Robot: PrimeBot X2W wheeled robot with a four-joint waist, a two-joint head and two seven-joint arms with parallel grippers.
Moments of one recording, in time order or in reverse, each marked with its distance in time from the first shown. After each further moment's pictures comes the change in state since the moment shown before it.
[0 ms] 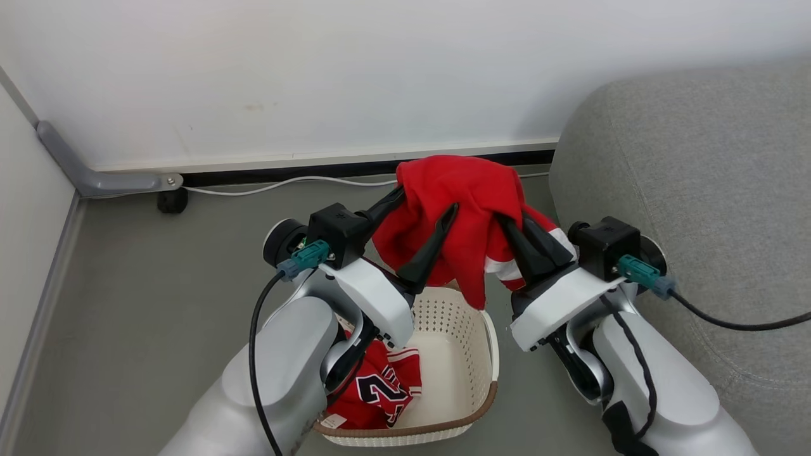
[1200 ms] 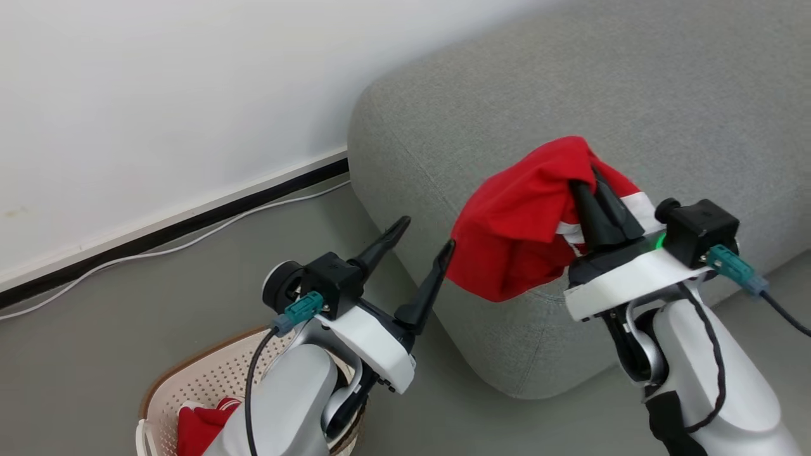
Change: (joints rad) left arm 0.180 -0.012 0.136 -0.126 0.124 -0.005 -0.003; right arm 0.066 -0.015 -0.195 -0.166 -0.032 0.000 0.000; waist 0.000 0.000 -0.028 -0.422
